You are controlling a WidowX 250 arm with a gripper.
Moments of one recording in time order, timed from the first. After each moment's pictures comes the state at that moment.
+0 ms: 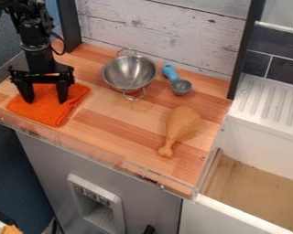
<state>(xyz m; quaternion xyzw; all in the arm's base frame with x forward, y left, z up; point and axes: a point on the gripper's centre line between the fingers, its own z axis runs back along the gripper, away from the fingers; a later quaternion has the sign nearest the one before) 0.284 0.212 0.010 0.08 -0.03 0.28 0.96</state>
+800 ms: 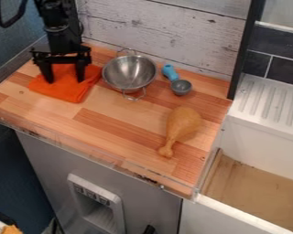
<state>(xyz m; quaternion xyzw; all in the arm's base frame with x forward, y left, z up) 0.356 0.198 0.013 0.04 -0.05 0.27 0.96</state>
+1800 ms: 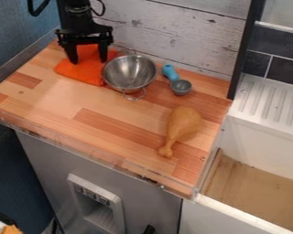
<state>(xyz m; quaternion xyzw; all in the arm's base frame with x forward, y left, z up) 0.408 0.190 0.025 0.02 -0.07 0.26 0.96</state>
